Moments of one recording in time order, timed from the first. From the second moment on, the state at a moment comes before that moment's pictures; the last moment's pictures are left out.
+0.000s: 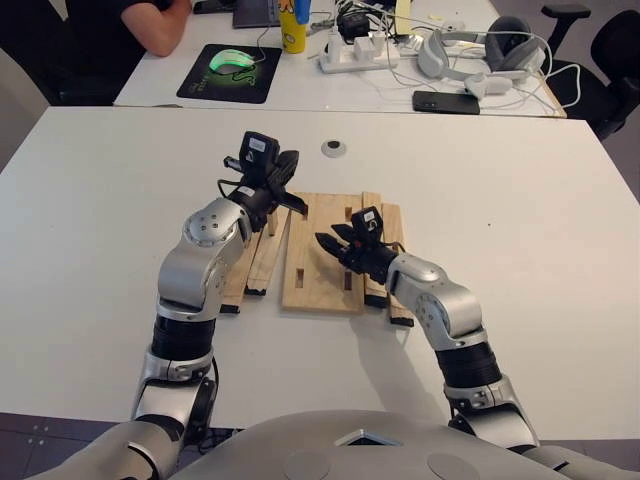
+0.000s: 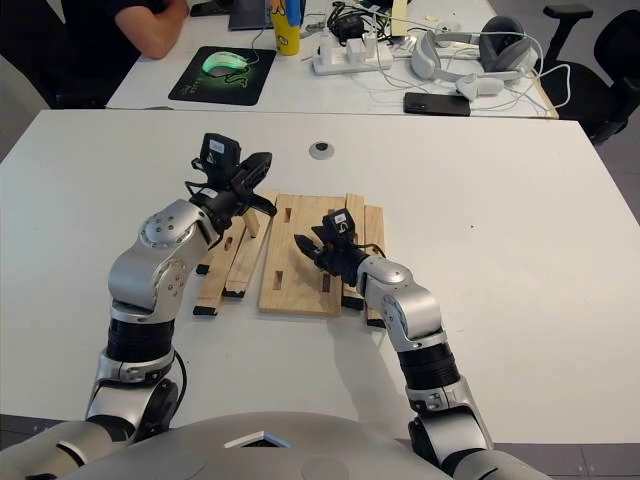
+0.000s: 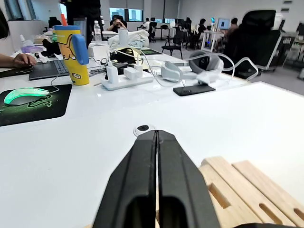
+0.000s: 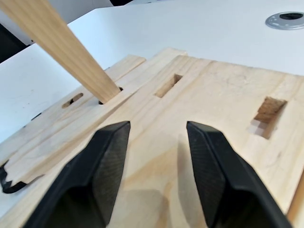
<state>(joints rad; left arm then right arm) -0.35 0.17 -0.11 -0.27 -0.20 0.69 -0.25 -0.18 -0.13 0.20 -0.13 0.32 0.68 0.37</state>
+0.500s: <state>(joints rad) -0.51 0.16 0.00 -0.33 -0.19 0.67 -0.17 -0.18 -0.13 0.20 -0.12 0.32 0.68 0.38</state>
